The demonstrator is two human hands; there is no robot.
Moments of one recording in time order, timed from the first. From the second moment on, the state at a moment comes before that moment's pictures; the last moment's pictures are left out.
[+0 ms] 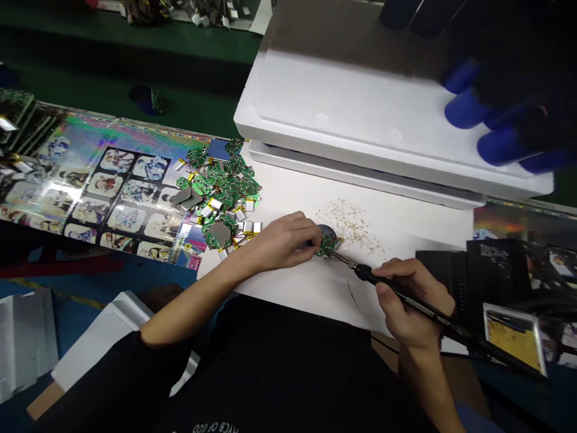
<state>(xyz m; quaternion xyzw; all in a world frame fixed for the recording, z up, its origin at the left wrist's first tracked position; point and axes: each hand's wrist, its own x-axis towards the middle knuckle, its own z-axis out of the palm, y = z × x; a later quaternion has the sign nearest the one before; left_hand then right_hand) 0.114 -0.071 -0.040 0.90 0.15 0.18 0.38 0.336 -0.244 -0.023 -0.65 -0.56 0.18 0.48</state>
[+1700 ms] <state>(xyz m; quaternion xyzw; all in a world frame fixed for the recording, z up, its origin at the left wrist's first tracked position) 0.114 -0.086 -0.059 0.87 0.15 0.26 0.38 0.288 -0.212 -0.070 -0.63 -0.61 0.10 0.47</state>
